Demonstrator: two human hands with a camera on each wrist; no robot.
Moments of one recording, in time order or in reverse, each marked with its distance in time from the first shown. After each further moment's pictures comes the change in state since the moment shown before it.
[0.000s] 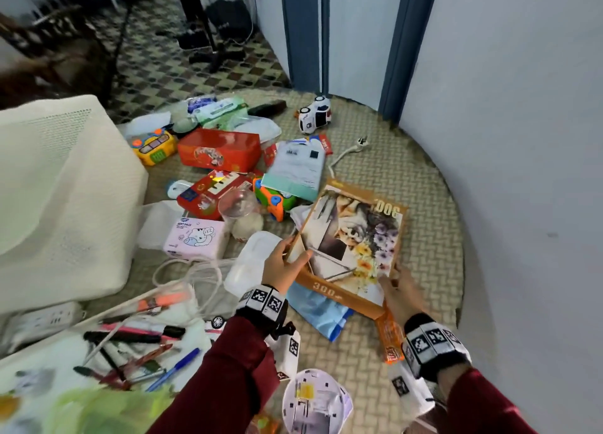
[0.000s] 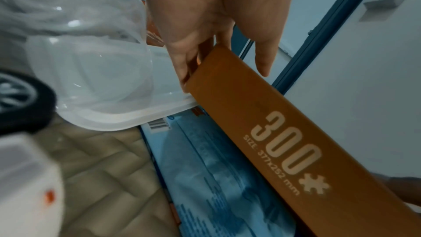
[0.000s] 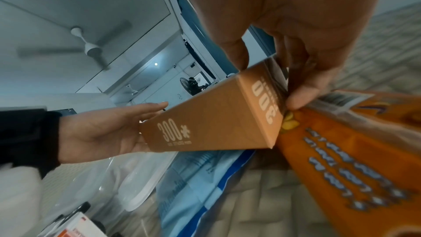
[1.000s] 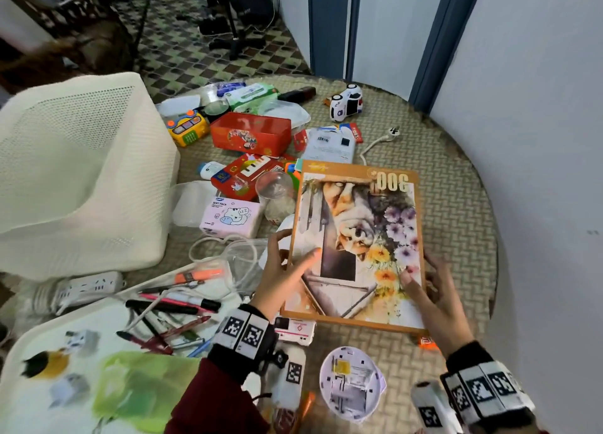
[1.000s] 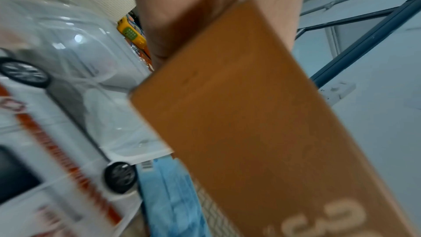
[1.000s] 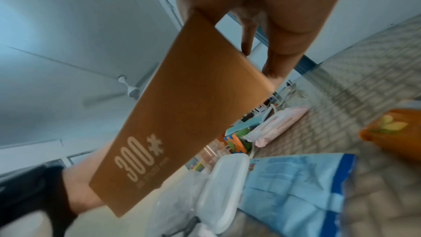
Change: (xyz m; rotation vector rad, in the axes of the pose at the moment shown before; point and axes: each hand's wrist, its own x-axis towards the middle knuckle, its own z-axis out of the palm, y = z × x) left_hand -0.072 0.006 -0.074 -0.420 -0.085 0.035; right_hand -0.083 -0.022 0.000 0.555 -0.121 -0.287
